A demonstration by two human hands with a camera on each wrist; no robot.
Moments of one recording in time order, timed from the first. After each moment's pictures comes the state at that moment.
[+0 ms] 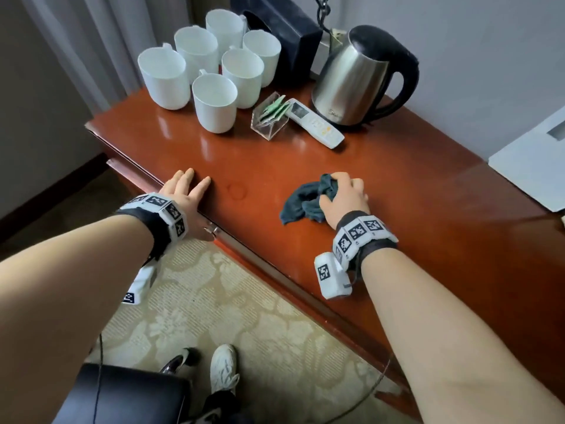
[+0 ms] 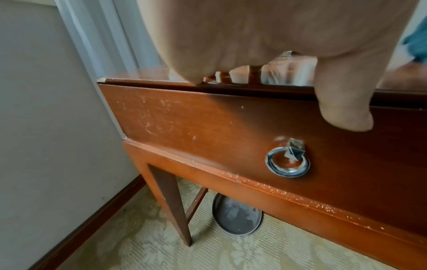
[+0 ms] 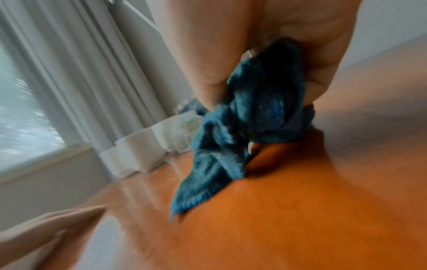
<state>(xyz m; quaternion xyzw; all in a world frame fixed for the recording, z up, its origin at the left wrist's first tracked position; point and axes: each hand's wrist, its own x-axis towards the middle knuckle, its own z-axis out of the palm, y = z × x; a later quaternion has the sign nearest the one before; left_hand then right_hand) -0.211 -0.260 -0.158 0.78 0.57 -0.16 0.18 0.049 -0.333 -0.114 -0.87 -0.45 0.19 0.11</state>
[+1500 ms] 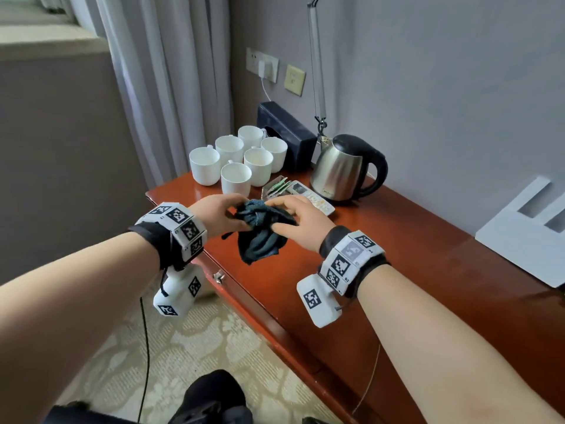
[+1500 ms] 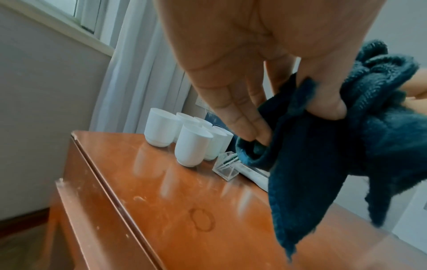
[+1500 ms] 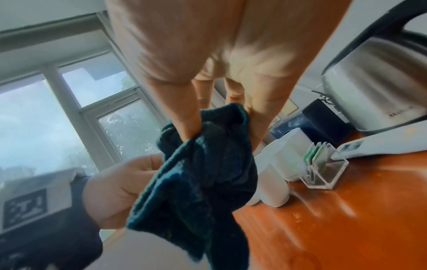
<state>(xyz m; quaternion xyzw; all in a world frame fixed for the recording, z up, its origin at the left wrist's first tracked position) -0.171 -0.309 -0.002 0.77 0.55 0.10 0.31 0.017 -0.346 -0.007 -0.57 -0.71 0.34 0.24</state>
